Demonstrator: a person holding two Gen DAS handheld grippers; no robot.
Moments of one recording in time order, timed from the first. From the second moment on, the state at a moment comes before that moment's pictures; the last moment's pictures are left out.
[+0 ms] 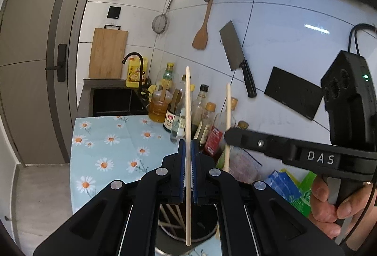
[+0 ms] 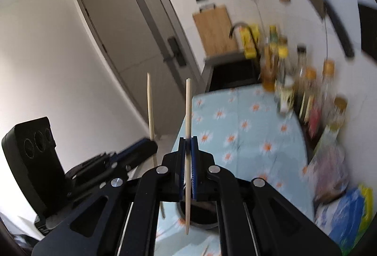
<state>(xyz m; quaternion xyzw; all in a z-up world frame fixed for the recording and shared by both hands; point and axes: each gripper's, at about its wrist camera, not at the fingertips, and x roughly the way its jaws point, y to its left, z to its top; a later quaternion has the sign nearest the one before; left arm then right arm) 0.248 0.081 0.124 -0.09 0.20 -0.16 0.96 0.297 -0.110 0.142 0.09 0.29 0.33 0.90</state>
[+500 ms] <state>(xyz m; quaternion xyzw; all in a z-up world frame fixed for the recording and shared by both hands) 0.270 0.078 0.068 -0.13 0.19 -0.16 0.96 0.320 -0.110 0.082 0.09 0.28 0.30 0.91</state>
